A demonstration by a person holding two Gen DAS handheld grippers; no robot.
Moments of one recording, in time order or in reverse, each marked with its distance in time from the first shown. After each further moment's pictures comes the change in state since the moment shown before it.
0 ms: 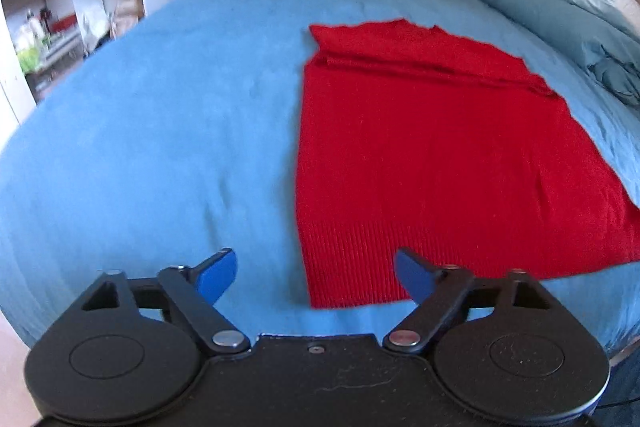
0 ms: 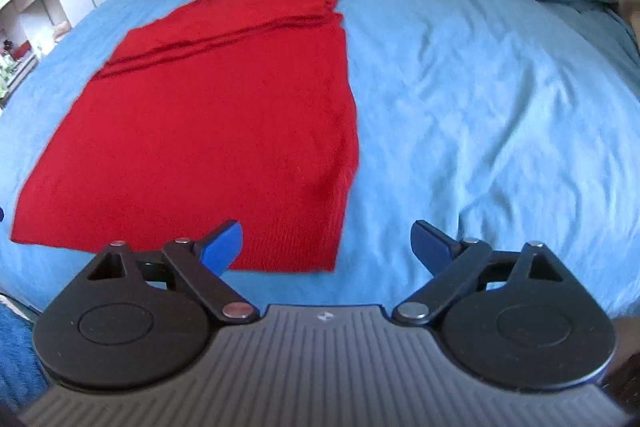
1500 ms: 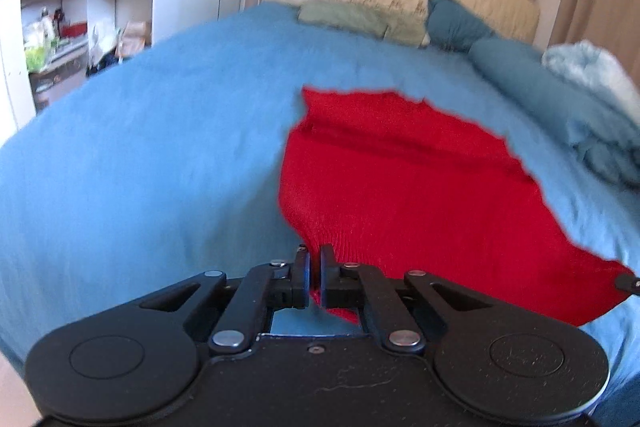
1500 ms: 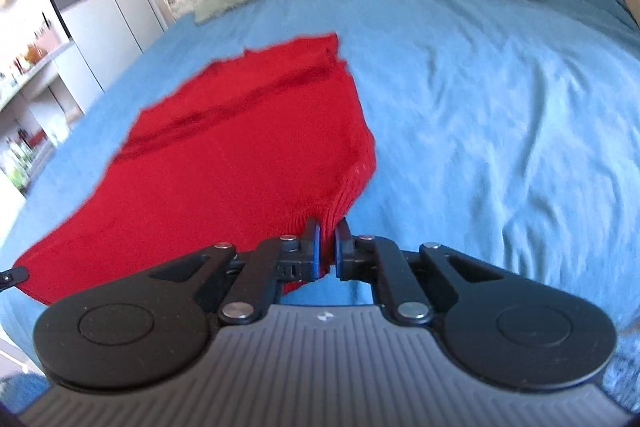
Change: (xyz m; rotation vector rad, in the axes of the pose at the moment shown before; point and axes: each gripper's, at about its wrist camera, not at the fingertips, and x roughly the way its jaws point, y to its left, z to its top) left arm -0.039 -0.010 0.035 -0.124 -0.174 -0.069; right arm -0.001 -0.004 0.016 0.190 -0.182 0.112
